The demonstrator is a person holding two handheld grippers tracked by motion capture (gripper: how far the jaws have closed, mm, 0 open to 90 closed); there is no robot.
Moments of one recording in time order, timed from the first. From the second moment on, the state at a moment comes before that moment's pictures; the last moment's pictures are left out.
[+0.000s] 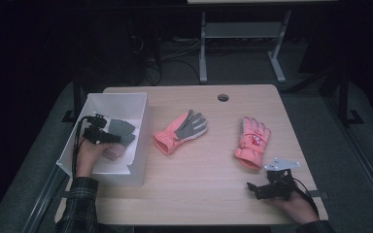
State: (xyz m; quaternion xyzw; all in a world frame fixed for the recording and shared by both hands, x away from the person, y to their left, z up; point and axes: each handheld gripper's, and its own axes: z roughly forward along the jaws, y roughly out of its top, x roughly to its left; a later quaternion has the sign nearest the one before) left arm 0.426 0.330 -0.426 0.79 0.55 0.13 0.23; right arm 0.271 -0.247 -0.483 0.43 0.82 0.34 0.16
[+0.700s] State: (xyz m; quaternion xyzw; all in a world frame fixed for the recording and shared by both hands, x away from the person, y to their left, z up) left arm 0.412 0.322 -0.382 0.79 0.53 0.15 0.27; right arm 0.271 -0.247 -0.483 0.43 0.82 0.34 0.16
